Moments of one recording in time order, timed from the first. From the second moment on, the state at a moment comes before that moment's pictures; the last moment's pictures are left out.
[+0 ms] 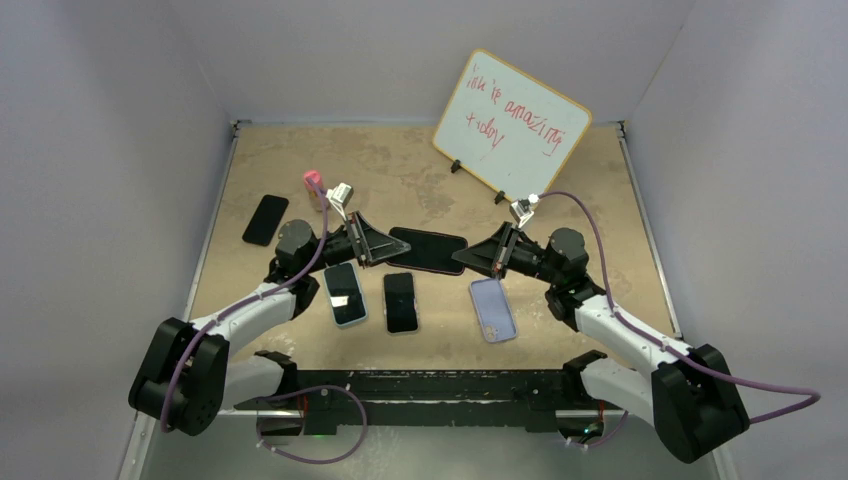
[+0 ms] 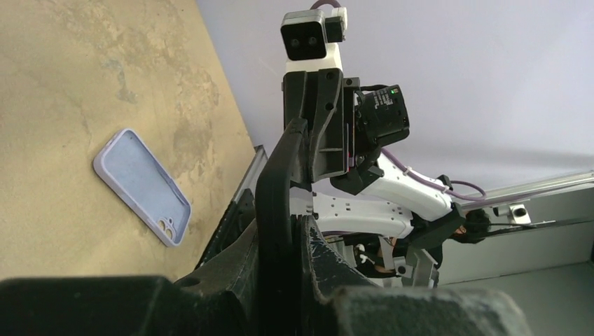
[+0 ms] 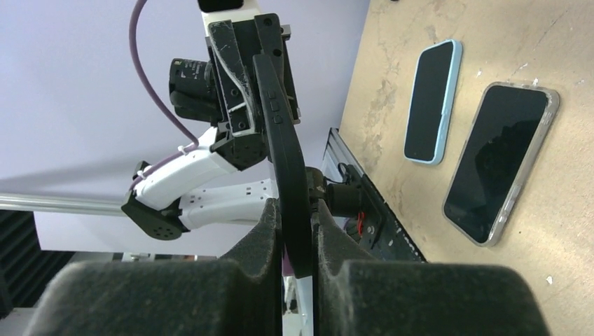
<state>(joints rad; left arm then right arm) -0.37 1.19 0.43 0.82 0.81 -1.27 0.42 1.05 0.41 0.58 -0.75 1.32</state>
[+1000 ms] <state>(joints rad) -0.37 1.14 0.46 0.71 0.76 -1.12 0.50 1.08 0.38 0.58 -0.69 1.40</state>
